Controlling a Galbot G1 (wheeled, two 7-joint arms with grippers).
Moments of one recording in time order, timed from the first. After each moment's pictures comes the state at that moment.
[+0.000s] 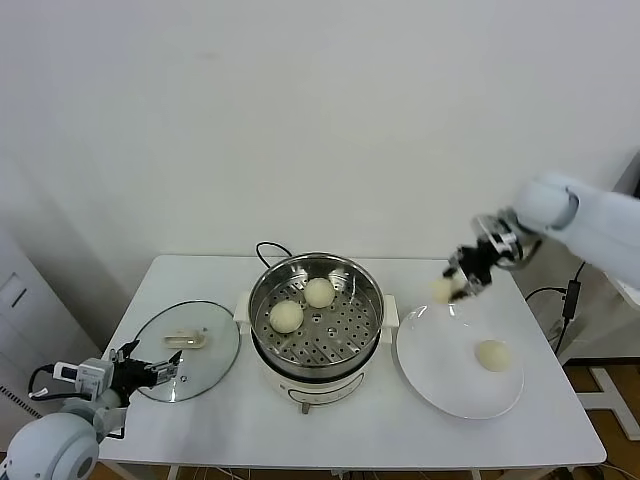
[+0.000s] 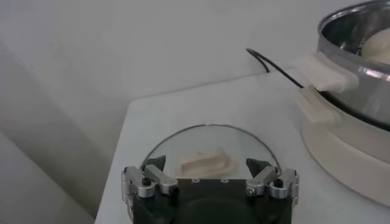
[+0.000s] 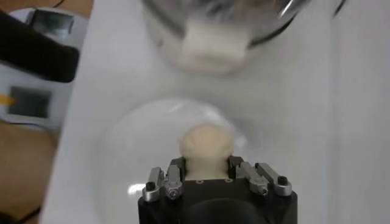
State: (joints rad) left arm 1.45 -0.84 -0.58 -2.09 -0.59 0.63 -0.16; right arm 0.70 0.72 -1.35 1.28 0.43 0.03 -1.18
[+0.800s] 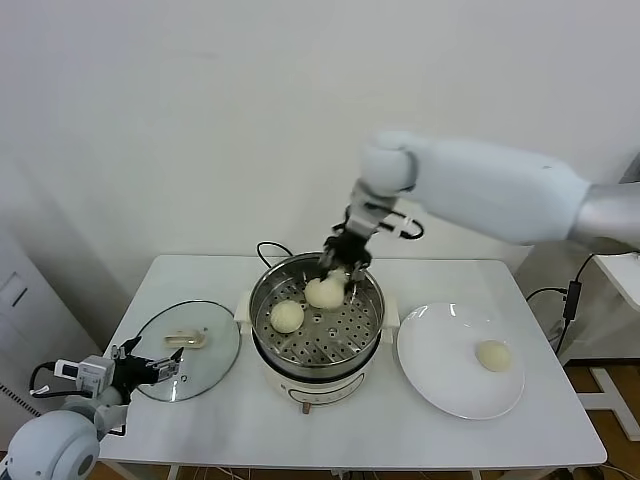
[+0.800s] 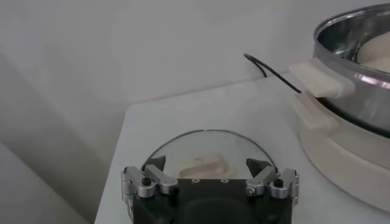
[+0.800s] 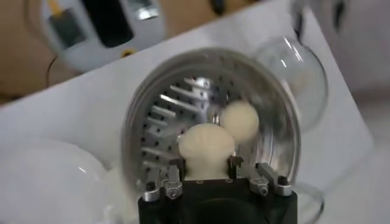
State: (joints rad) left arm 1.44 -0.83 -0.58 -2.09 -0.60 0.62 -0.16; right arm 0.70 1.18 -1.32 1.34 0.24 0.56 -1.23
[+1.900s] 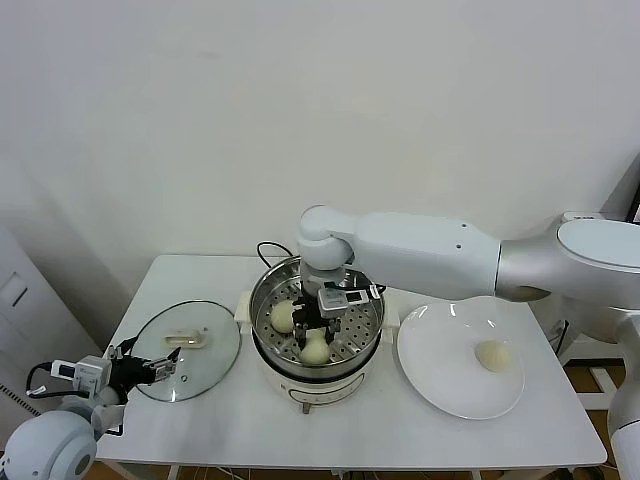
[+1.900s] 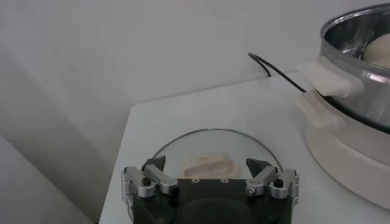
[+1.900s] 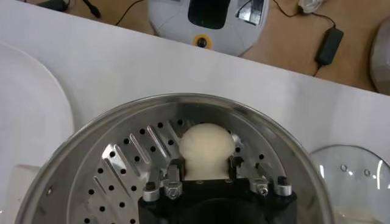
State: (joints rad) left arm 1.45 -0.83 -0.59 -2.08 -0.60 0.61 -0.16; right arm 0.49 1.24 -1.26 1.40 -0.15 0.72 -1.21
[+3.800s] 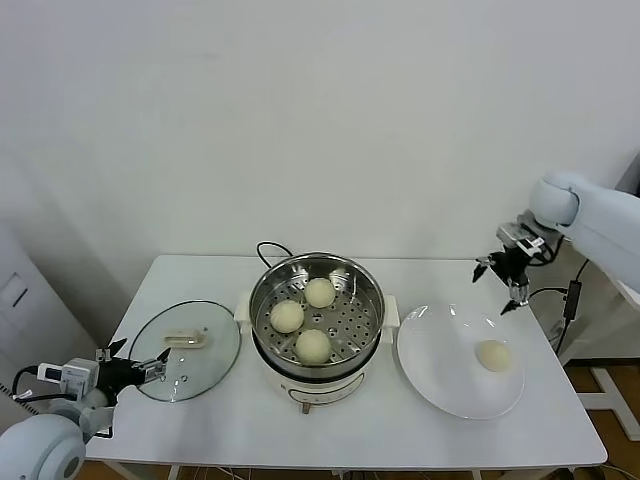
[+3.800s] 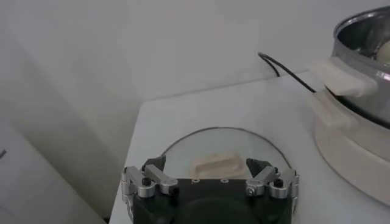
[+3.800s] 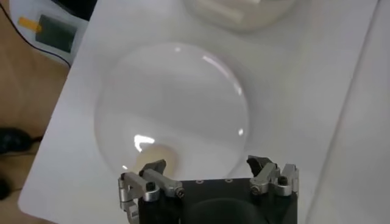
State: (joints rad) left arm 1.49 -0.83 -0.65 -2.09 -0.61 0.61 -0.15; right arm 0.49 0.69 -1.28 0.97 0.17 0.24 -1.28
